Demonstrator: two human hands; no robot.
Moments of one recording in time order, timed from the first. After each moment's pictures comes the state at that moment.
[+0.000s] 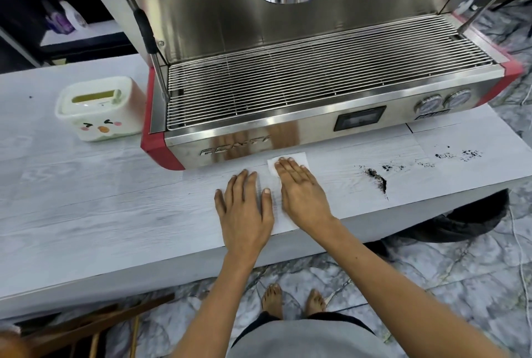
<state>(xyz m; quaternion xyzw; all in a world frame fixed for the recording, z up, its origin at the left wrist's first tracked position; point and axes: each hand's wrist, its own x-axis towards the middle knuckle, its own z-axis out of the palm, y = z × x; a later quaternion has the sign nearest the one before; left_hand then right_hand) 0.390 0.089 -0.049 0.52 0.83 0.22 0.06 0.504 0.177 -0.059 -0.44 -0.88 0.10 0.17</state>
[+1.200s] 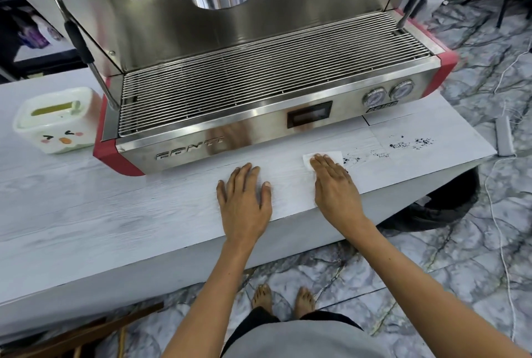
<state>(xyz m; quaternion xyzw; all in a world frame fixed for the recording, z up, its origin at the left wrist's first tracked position) 0.453 0.122 -0.051 0.56 0.79 0.23 0.08 0.638 0.198 -0.056 -0.53 -0.81 0.08 0.23</state>
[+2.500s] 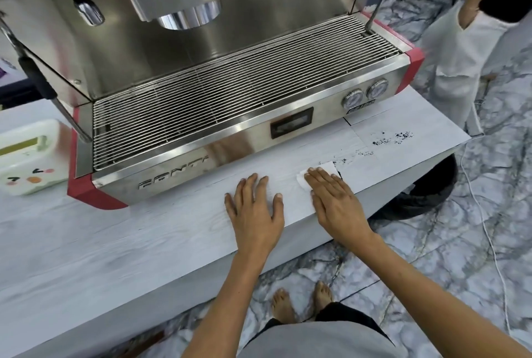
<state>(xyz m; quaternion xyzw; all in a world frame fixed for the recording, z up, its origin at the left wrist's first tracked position) 0.477 0.137 -0.045 0.60 0.76 0.23 0.13 0.662 0.182 -0.066 -0.50 -0.83 0.04 0.25</state>
